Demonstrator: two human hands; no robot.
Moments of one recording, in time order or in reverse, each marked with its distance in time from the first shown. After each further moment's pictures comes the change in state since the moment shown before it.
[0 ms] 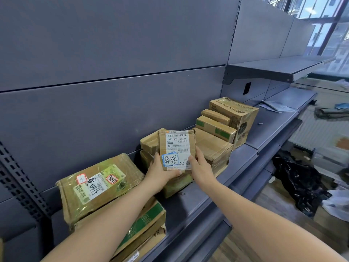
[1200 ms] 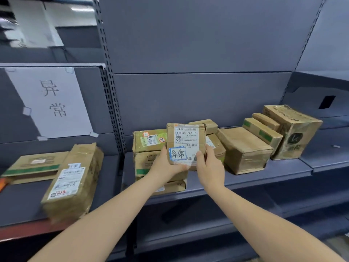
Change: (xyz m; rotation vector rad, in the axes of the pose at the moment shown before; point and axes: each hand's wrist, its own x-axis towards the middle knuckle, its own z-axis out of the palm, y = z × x) left_hand -0.207 0.035 -0.008 -0.056 0.378 -0.061; right_hand -0.134 -0.006 -0.016 -0.309 -0.137 -0.424
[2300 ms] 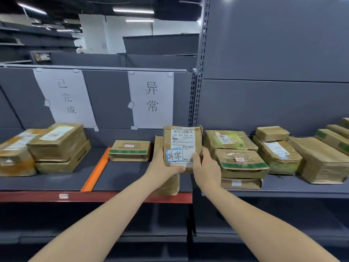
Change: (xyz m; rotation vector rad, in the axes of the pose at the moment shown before) left_hand -0.156 -0.081 -0.261 0.000 0.175 -0.080; right_hand -0.138 -0.201 0.174 0.020 -0.164 -0.158
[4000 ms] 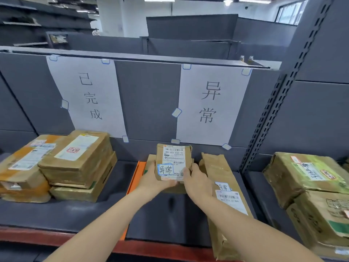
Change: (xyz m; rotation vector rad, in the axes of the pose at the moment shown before) left_hand 0.175 -0.197 -0.183 -0.060 0.006 -0.115; right_hand 0.134 -0.093 0.263 -0.159 -0.345 0.105
